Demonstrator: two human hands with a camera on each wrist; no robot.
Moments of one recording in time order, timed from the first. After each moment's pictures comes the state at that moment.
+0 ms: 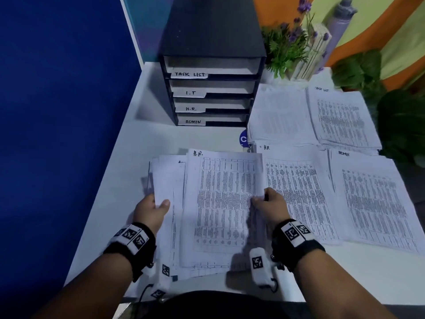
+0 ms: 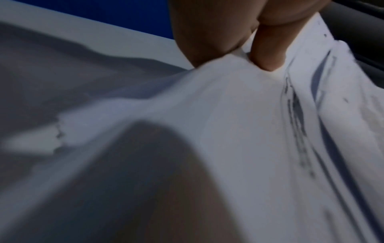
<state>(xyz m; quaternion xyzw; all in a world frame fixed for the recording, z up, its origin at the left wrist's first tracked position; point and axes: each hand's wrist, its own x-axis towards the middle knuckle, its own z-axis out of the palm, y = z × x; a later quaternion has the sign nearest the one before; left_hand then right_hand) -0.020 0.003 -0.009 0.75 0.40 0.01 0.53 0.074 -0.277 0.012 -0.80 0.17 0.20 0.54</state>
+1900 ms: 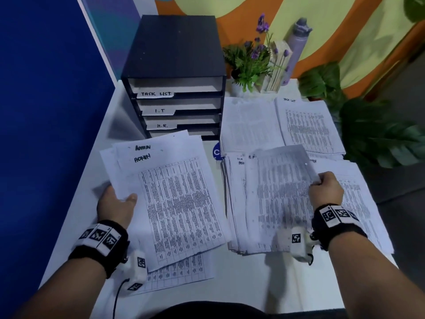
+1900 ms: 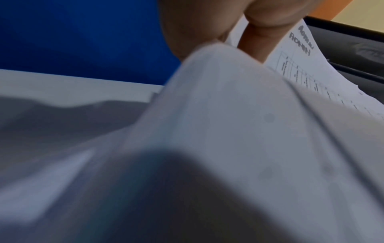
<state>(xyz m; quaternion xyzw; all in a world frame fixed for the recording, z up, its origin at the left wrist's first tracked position) 0.033 -0.012 0.060 0.80 0.41 0.10 0.43 0.164 -0.440 0.045 -0.92 0.23 -0.07 0.30</state>
